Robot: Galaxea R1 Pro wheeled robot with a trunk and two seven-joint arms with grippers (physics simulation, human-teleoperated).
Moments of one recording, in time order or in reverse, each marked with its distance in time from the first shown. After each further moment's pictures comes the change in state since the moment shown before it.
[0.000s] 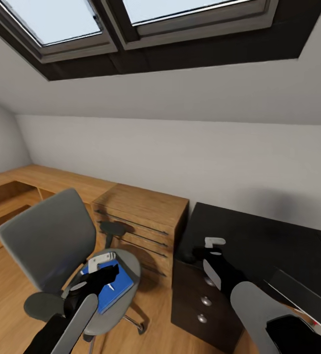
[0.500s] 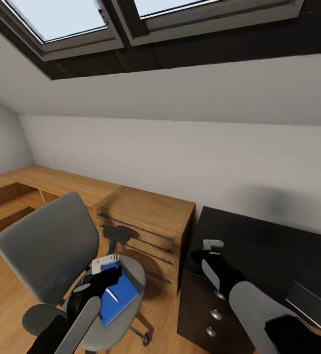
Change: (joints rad) left arm 0.000 0.001 -0.037 0.001 0.001 0.000 0.001; right arm -0.001 0.009 0.003 0.001 -0.013 0.079 -0.001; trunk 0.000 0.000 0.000
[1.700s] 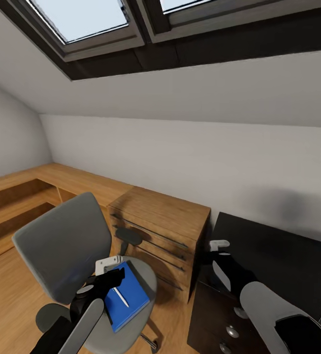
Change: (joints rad) left arm 0.000 -0.003 -0.031 0.003 -0.001 0.003 0.000; right arm 0.000 -0.072 -0.002 0.012 0.078 0.010 0.132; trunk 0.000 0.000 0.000
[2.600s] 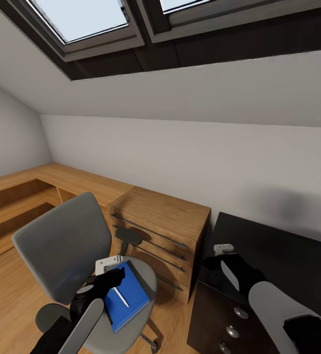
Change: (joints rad) left arm 0.000 -0.001 0.001 -0.002 0.002 -0.002 0.000; right arm 0.000 -0.056 0.006 -0.004 0.014 0.138 0.135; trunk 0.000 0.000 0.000
